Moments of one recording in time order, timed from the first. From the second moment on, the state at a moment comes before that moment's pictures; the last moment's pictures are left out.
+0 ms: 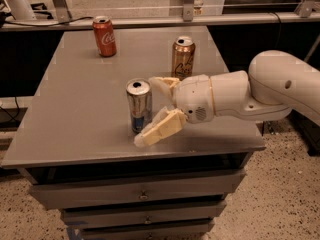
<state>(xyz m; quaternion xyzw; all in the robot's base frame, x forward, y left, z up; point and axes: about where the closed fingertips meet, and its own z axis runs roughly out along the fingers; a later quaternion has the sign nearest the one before) 0.464 0.028 0.897 -0.53 0.60 0.40 0.44</state>
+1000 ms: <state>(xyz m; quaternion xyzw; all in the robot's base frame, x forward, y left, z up) 0.478 0.027 0.889 -0.51 0.60 0.38 0.47</state>
